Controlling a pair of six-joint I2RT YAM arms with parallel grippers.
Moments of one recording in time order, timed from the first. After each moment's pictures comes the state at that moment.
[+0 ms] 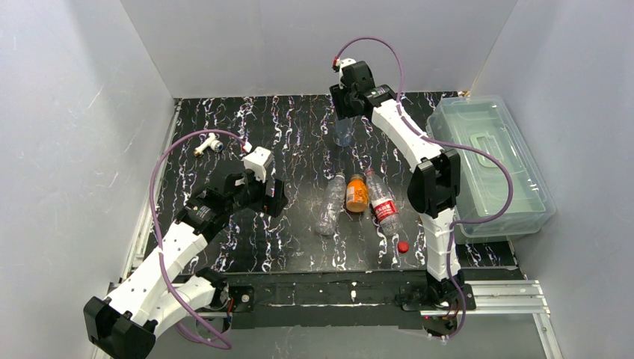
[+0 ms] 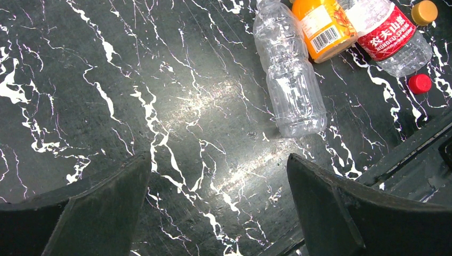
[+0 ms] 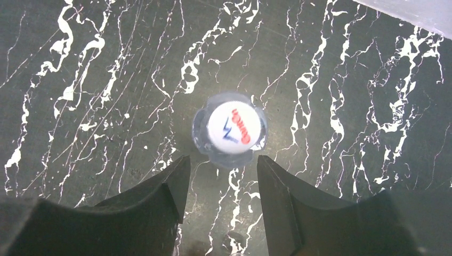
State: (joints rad) left arm -0.51 0.90 0.81 -0.51 0.13 -0.10; right arm 0.50 2.18 2.16 -0.69 0.12 0.03
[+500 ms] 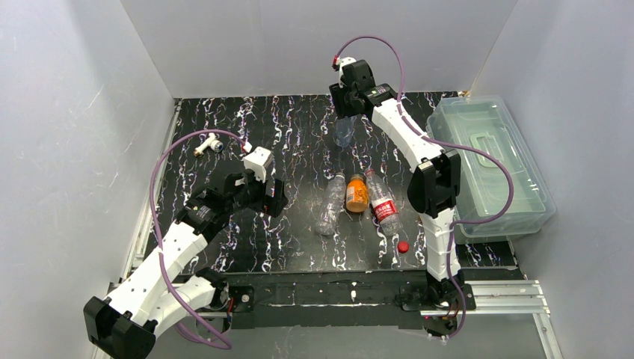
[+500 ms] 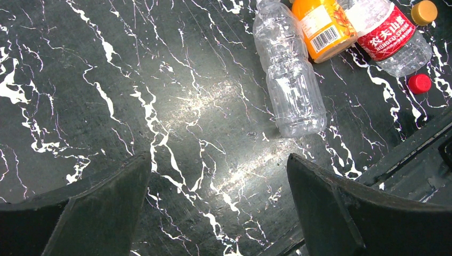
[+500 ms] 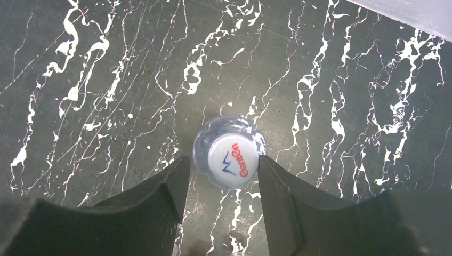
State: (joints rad) left arm -0.51 0.90 0.81 -0.51 0.13 -0.10; right arm 0.50 2.18 2.18 -0.70 0.11 0.03
